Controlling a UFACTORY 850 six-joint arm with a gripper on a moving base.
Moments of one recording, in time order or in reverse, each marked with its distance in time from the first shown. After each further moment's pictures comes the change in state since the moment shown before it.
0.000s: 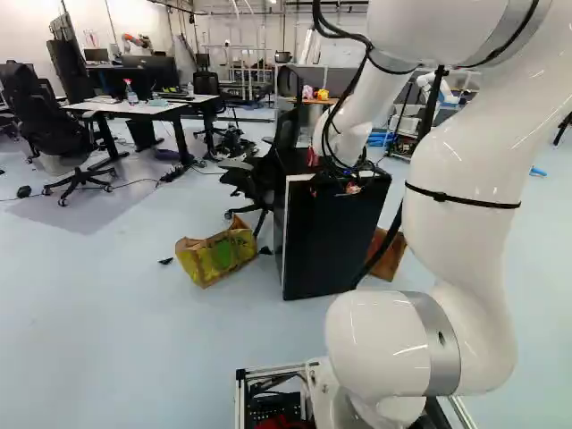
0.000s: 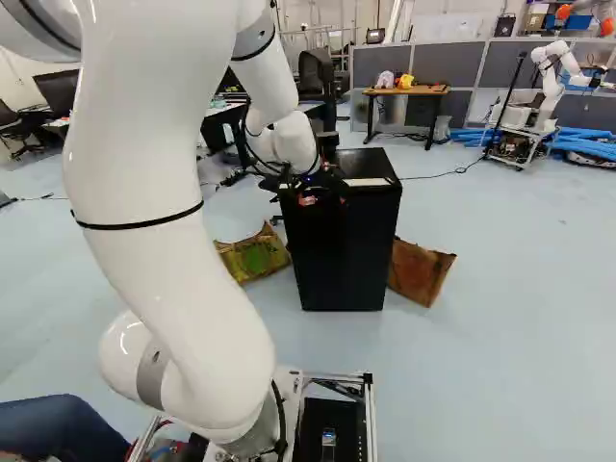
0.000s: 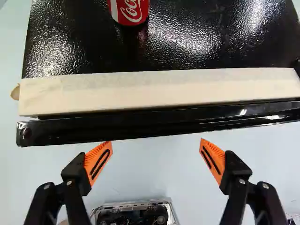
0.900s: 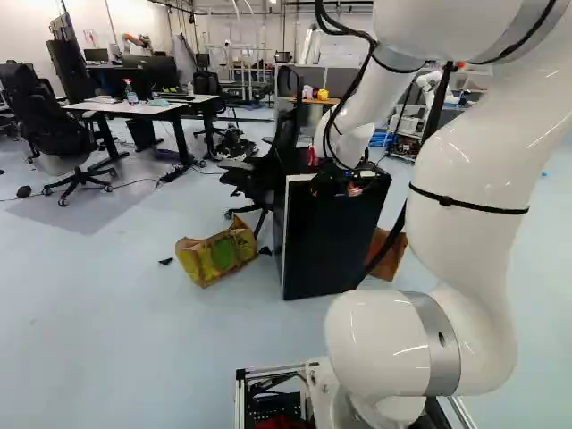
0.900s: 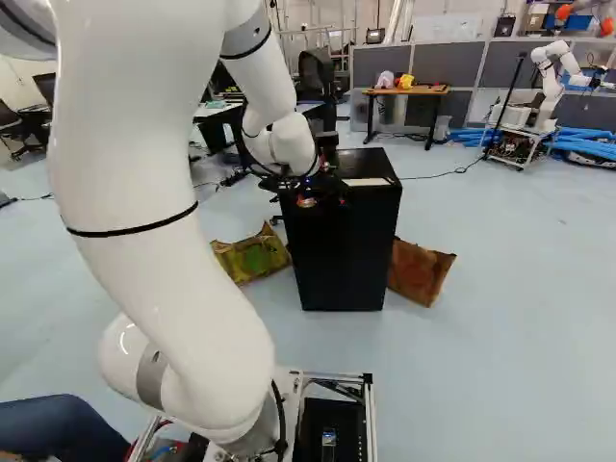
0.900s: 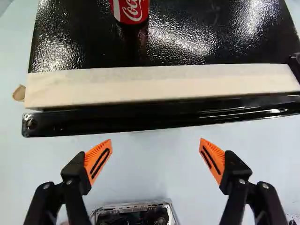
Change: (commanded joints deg) arm -0.3 3.3 3.9 0.0 1.6 0.0
